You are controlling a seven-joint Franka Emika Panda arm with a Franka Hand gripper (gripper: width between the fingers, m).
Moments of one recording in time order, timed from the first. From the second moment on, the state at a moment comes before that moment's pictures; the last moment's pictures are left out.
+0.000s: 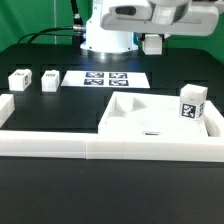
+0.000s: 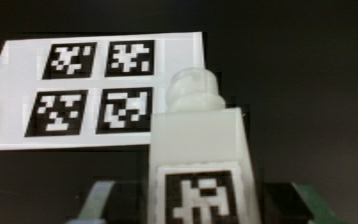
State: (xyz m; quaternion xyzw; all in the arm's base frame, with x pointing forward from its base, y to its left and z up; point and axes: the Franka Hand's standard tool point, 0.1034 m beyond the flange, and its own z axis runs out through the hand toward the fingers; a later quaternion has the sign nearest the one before) arm 0.435 0.064 0.117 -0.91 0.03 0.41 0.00
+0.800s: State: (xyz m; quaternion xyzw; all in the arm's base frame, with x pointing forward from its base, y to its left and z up) arm 0.552 0.000 0.161 -0.99 0.04 0.13 0.03
